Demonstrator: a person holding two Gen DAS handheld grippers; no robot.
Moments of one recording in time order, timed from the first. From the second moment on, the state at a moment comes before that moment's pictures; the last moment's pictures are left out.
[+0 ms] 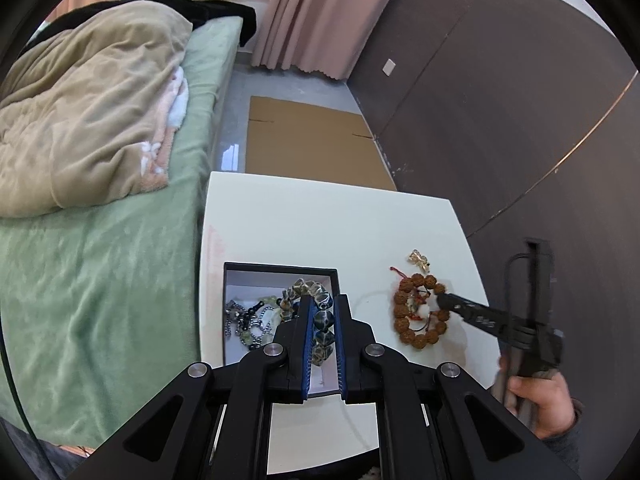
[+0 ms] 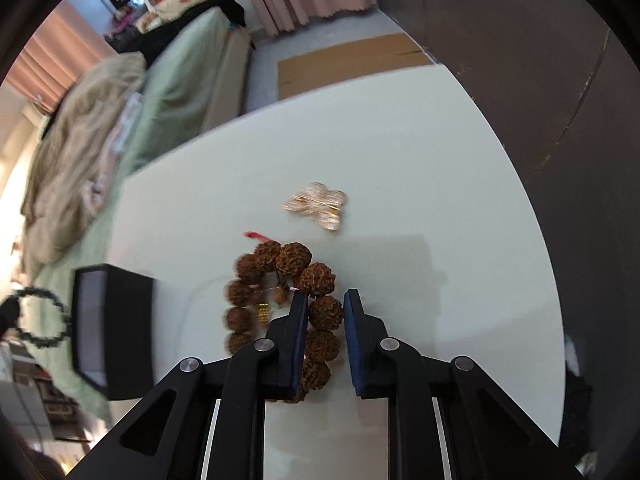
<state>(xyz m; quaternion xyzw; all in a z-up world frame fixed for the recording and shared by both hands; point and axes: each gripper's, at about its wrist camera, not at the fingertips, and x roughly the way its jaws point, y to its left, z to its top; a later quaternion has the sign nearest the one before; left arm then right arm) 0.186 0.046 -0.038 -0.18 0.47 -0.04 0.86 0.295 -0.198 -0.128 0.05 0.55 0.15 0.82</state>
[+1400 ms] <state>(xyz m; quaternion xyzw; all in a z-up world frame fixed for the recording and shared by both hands) 0.132 0.140 -0.033 -0.25 0.45 0.06 0.86 0.240 -0.055 -0.051 0.10 0.53 0.32 0.78</state>
